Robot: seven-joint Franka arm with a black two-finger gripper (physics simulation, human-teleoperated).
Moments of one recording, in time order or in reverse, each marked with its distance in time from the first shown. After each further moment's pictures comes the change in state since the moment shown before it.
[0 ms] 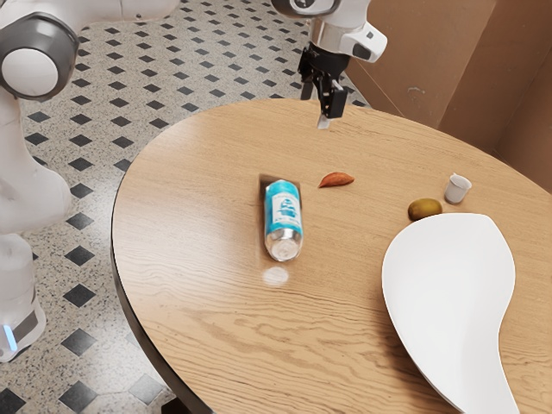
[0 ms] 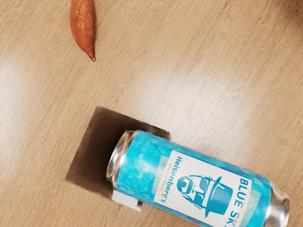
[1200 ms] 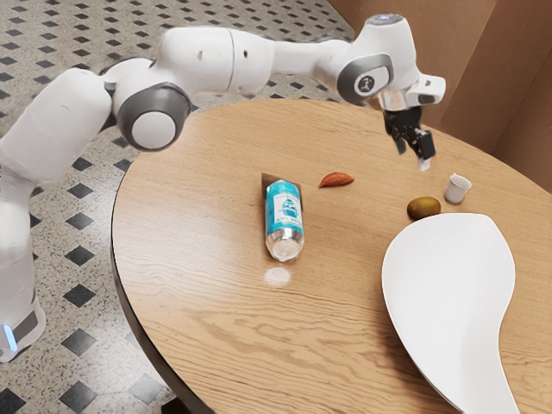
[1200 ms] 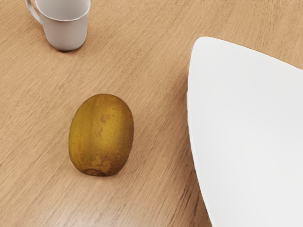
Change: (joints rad) arm 1.319 0.549 -1.245 0.394 -0.285 0.576 0.079
